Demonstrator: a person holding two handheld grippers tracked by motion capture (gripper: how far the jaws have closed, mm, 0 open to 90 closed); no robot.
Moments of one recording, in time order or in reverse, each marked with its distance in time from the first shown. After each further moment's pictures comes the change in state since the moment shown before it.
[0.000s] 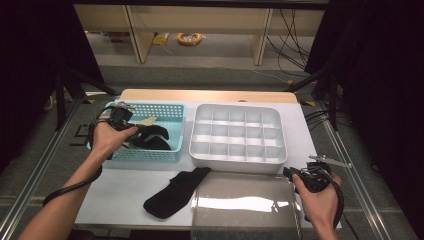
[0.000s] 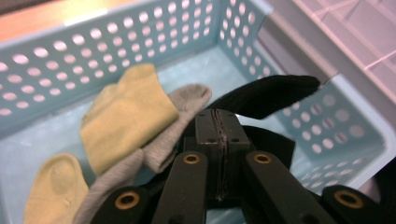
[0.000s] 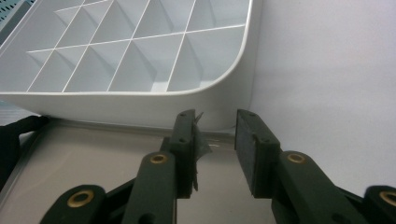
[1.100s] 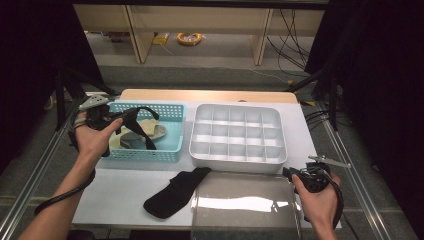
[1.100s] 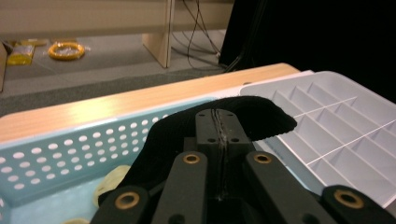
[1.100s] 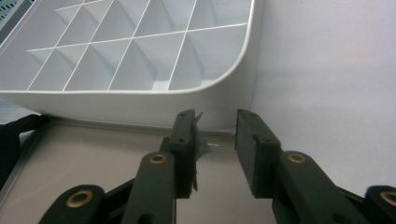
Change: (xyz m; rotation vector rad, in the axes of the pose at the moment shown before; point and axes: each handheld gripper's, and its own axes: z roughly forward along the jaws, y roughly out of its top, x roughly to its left) left arm -0.004 -0.005 -0.052 -0.439 -0.027 -0.088; right arm 0.001 -0.001 0.001 -0.006 -0.003 -0.010
